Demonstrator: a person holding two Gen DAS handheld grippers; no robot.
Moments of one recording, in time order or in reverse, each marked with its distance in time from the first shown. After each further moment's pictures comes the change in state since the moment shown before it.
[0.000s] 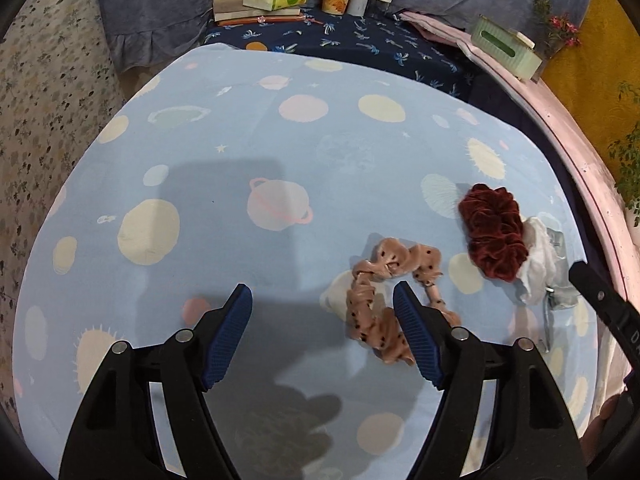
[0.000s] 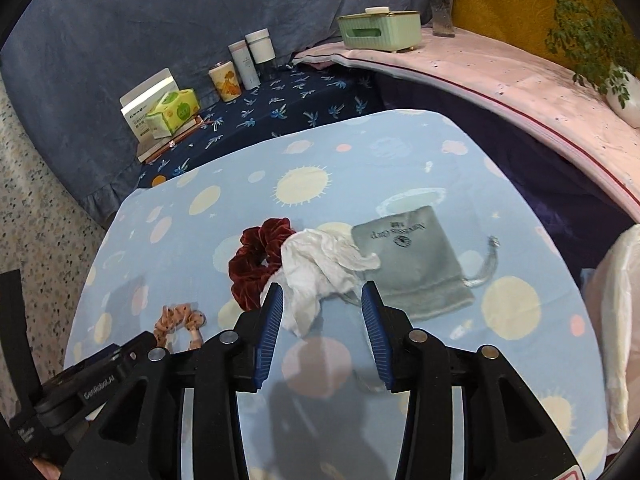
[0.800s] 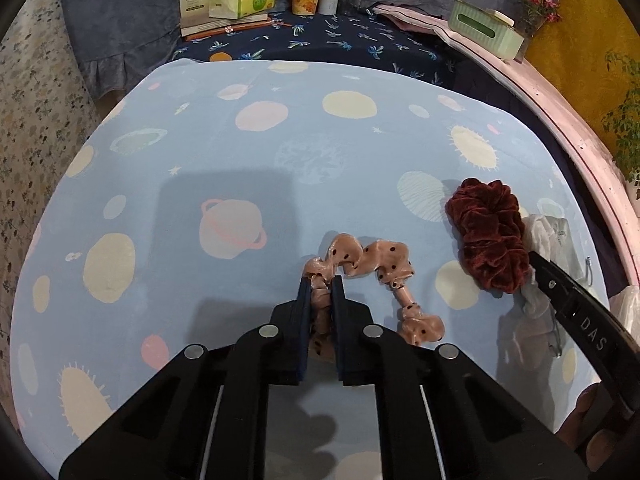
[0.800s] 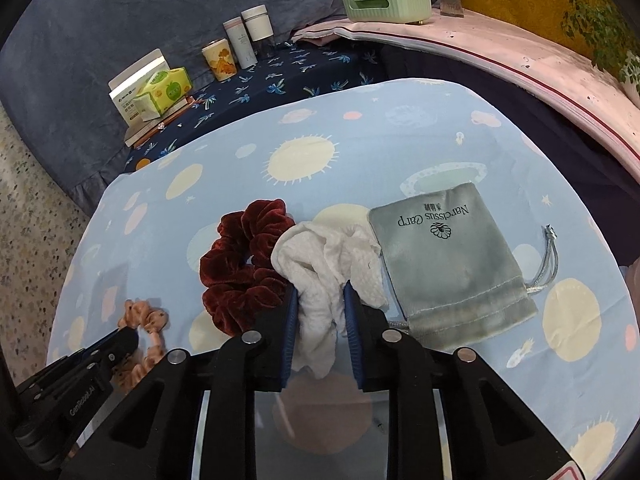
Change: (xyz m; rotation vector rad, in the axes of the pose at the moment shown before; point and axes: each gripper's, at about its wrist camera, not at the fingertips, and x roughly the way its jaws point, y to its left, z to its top) left arm 0.018 -0.025 0.008 0.097 -0.021 -0.015; right arm 0.055 0.002 -0.005 0.007 0.048 0.005
